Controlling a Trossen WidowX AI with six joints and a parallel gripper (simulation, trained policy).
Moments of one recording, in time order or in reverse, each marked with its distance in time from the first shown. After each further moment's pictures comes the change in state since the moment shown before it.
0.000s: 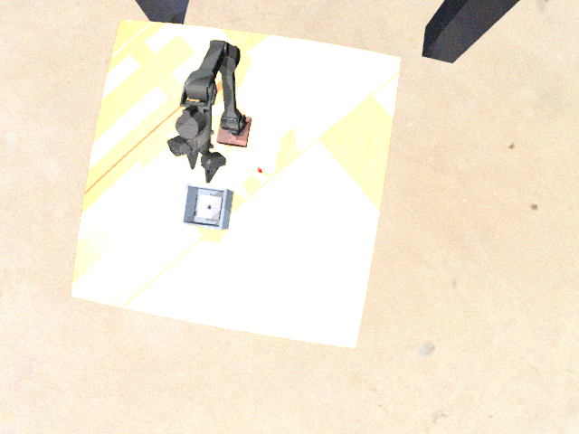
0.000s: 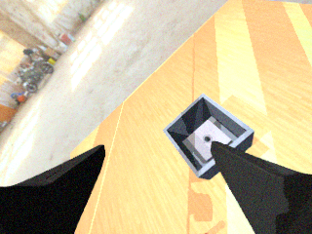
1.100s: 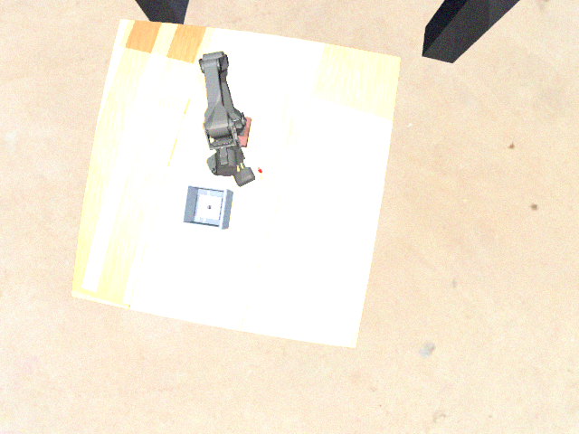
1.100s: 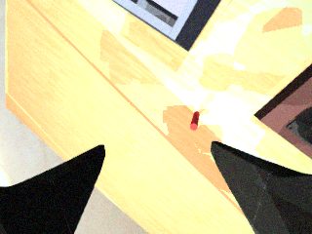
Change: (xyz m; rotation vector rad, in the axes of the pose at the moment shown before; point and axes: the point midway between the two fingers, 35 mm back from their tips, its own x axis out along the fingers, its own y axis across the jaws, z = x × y) arm 0.040 -0.009 -0.160 0.329 0.632 -0.312
